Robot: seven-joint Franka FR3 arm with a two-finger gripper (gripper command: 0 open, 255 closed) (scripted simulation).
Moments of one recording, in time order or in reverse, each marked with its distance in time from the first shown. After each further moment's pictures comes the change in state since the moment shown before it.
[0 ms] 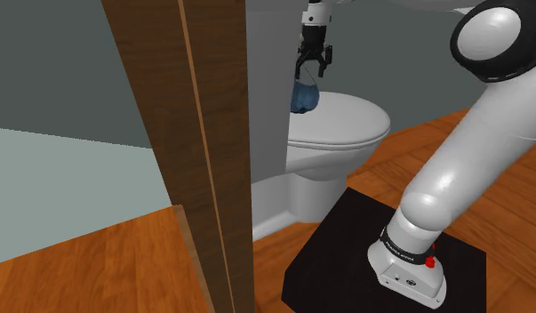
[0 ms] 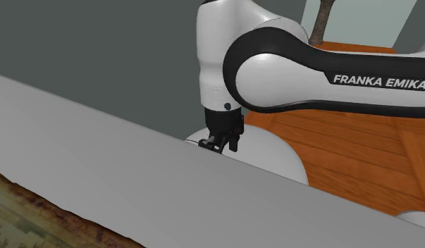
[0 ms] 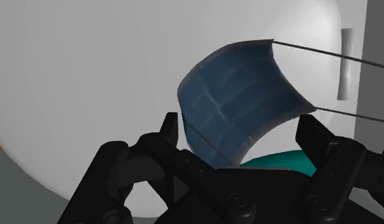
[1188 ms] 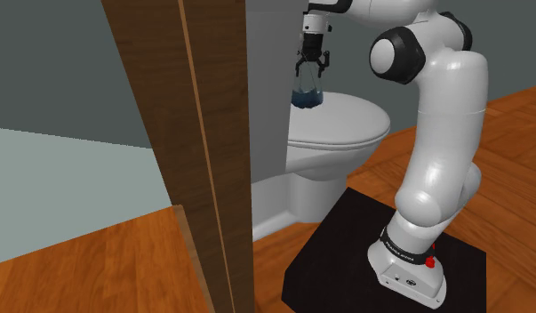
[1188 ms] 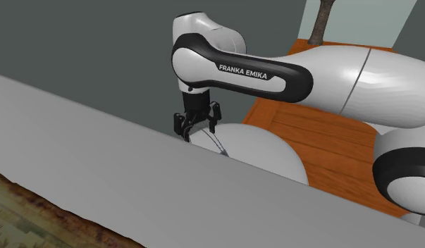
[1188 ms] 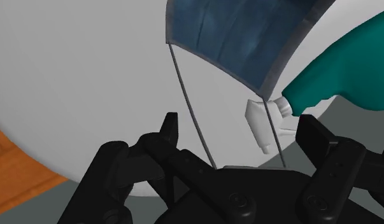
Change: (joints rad) arm -0.144 0.455 -0.114 0.473 0.140 -0.073 0.091
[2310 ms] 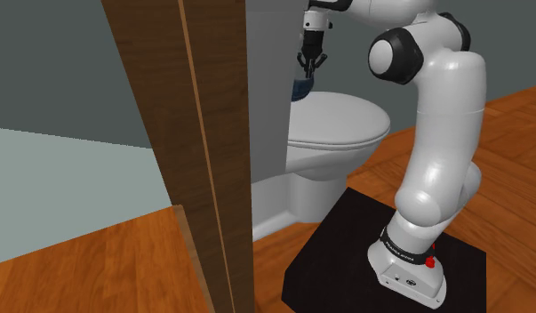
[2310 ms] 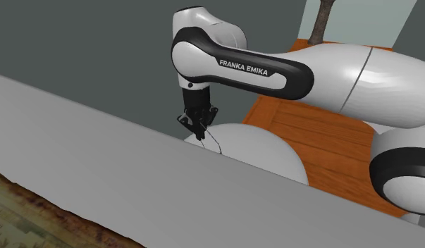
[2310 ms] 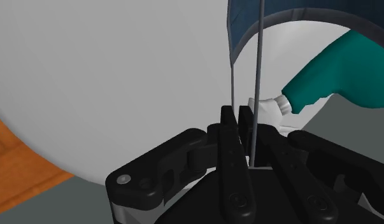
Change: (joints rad) arm -0.006 0.012 -0.001 0.044 0.003 -0.032 -0.001
